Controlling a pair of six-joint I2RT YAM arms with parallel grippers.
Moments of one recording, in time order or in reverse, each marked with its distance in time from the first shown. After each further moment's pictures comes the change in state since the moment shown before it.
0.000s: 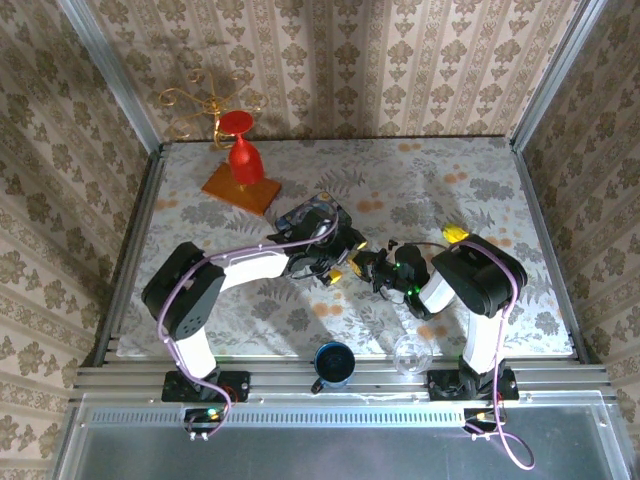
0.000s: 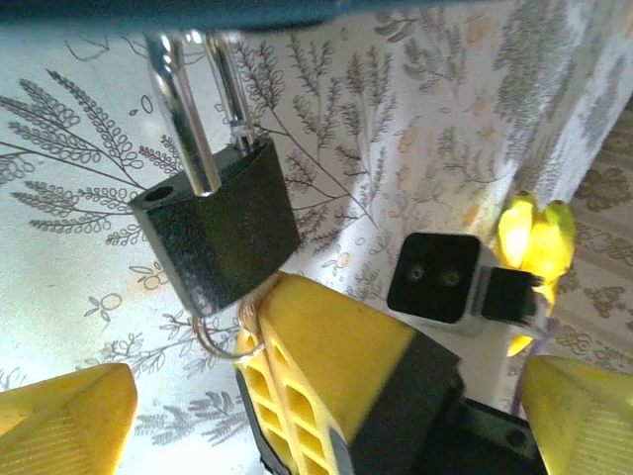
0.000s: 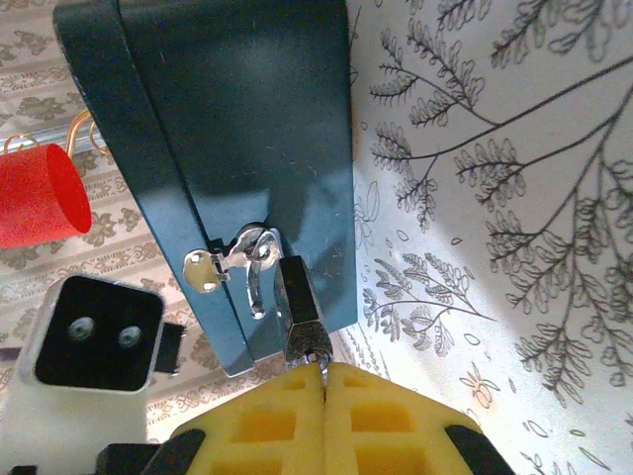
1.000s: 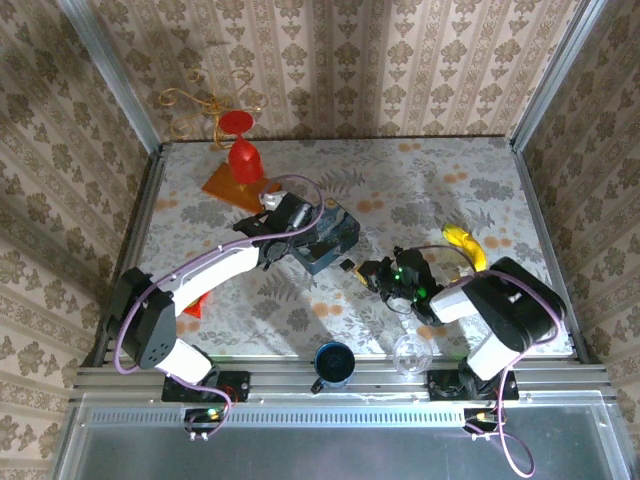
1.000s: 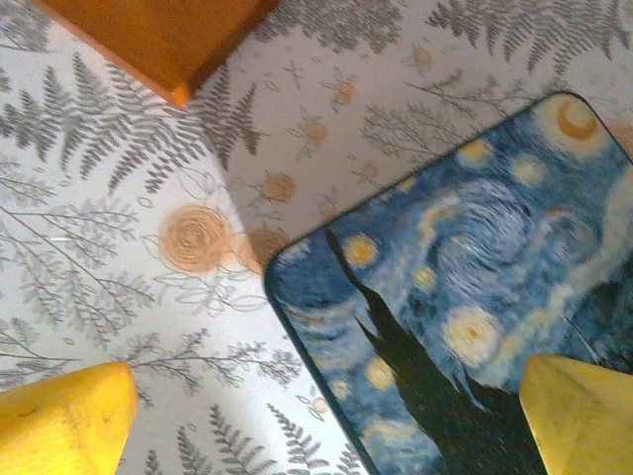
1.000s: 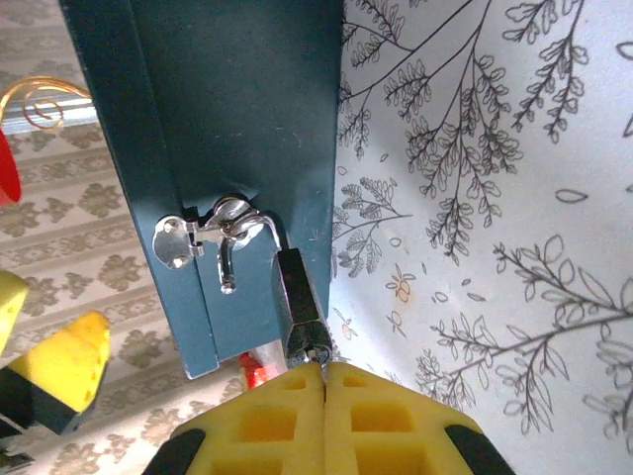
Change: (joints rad) left arm 0.057 -0.196 0.115 -0.501 -0.715 0.684; right arm 0.056 -0.308 -0.053 -0.414 0.084 -0.154
